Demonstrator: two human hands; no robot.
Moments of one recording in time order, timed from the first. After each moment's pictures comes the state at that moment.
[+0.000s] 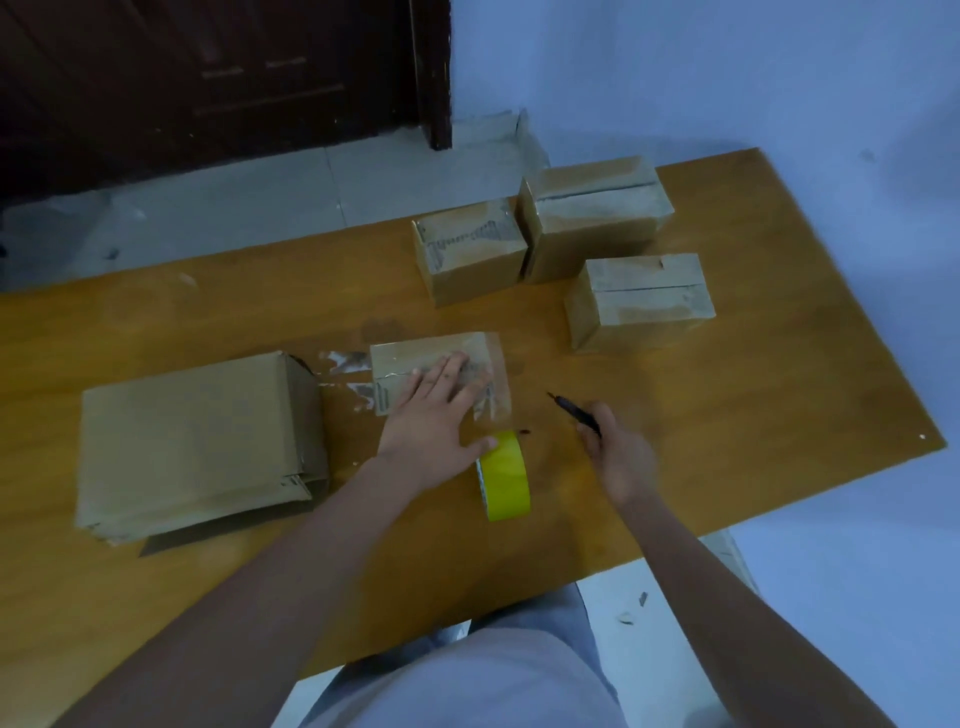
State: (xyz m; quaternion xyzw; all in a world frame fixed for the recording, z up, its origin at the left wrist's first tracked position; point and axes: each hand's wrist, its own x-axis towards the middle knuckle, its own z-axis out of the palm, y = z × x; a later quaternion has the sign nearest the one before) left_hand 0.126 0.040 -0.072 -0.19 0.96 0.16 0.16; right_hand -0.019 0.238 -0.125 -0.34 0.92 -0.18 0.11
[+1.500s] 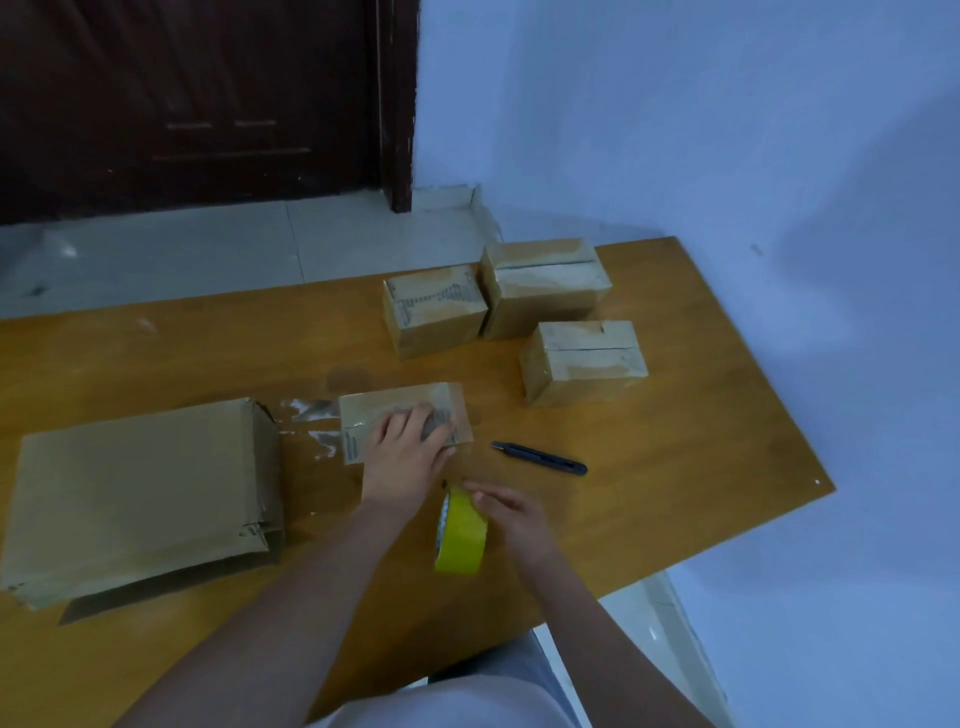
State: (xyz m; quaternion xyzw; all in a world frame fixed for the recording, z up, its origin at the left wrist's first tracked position) left_hand 0.115 0.044 -0.107 -0.22 0.96 0.11 -0.12; right_hand 0.049 0.203 -0.087 -0.06 0.71 -0.55 0.43
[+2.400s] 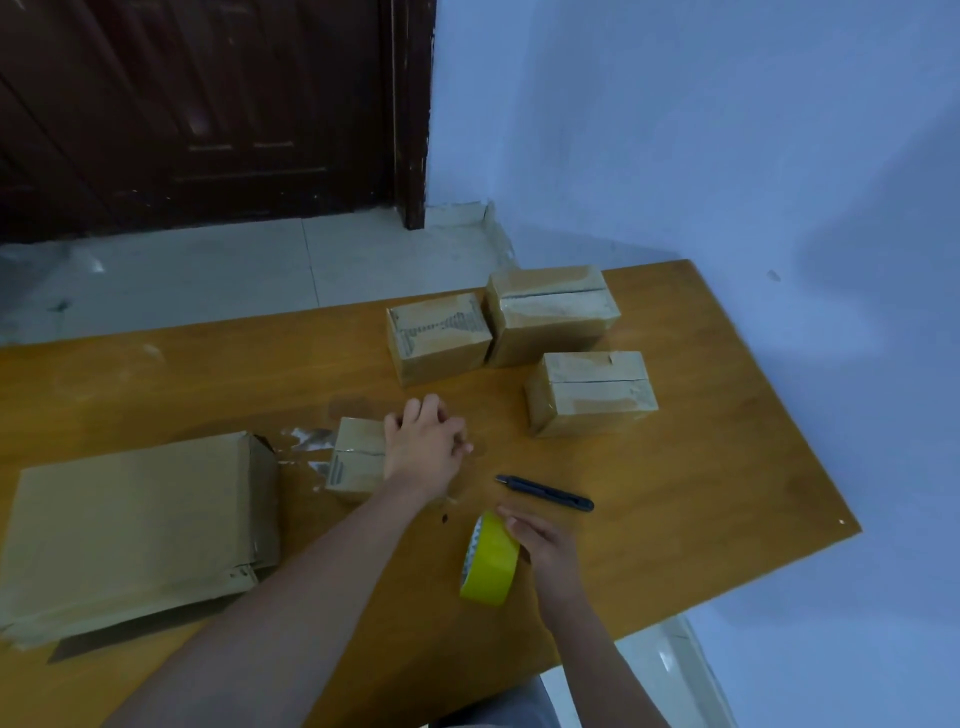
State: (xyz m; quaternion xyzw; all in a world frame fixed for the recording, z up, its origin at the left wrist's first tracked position) left_hand 0.056 0.025 -0.084 -0.28 0.94 0.16 0.03; right_hand 0.027 0.217 -0.098 0.00 0.73 -0.57 0.38
